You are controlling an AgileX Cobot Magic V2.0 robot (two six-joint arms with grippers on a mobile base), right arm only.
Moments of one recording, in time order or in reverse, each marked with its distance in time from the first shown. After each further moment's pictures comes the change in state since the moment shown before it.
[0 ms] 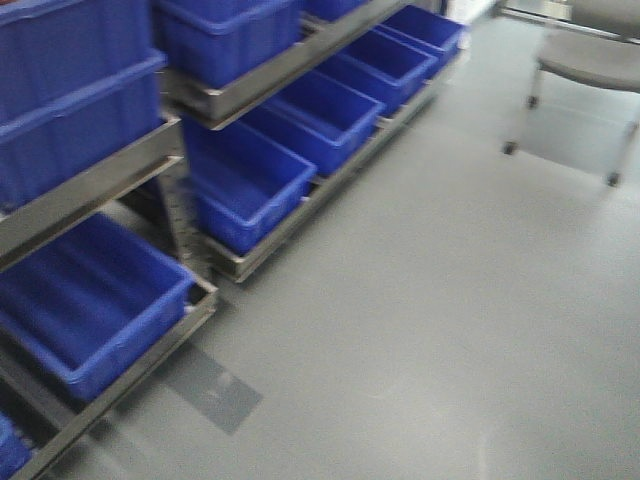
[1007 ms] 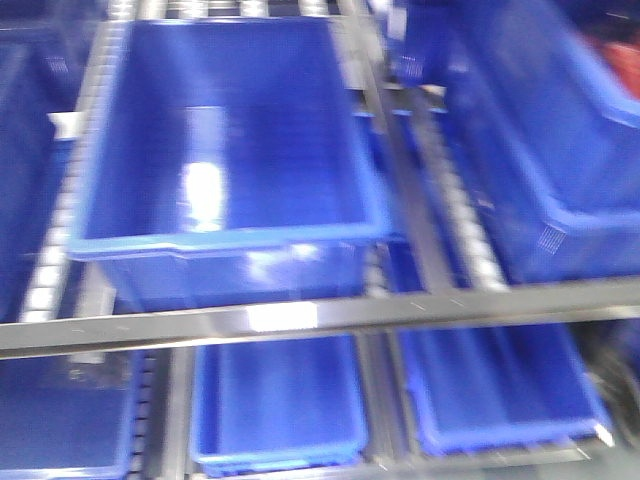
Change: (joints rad) arm 0.000 0.000 0.000 0.000 0.001 0.000
